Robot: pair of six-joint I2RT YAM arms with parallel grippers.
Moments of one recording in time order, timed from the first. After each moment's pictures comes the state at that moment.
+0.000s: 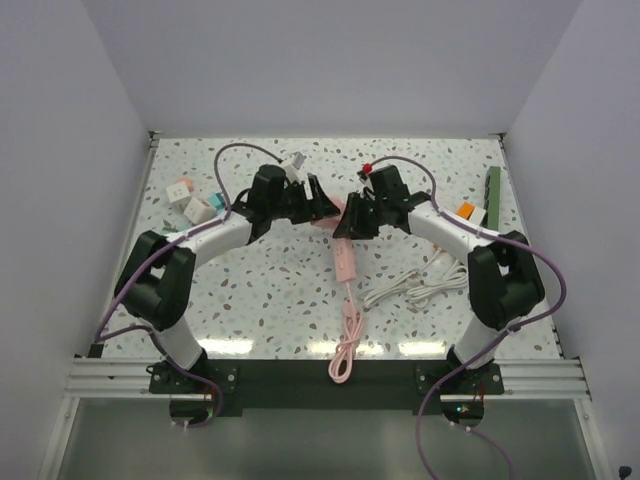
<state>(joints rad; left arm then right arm) -0.49 1.72 1.11 0.12 0.38 -0.68 0.46 1.72 1.20 -0.39 -0.35 0.59</state>
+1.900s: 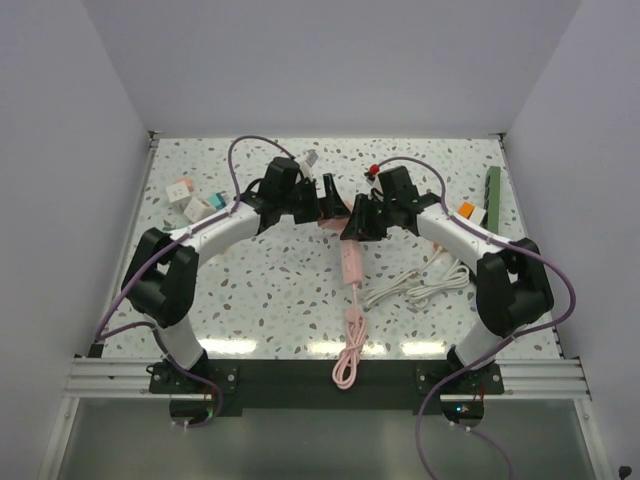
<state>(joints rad) -0.53 1.75 1.24 -0.09 0.38 -0.66 0.44 1.66 1.17 -0.40 -0.40 0.56</state>
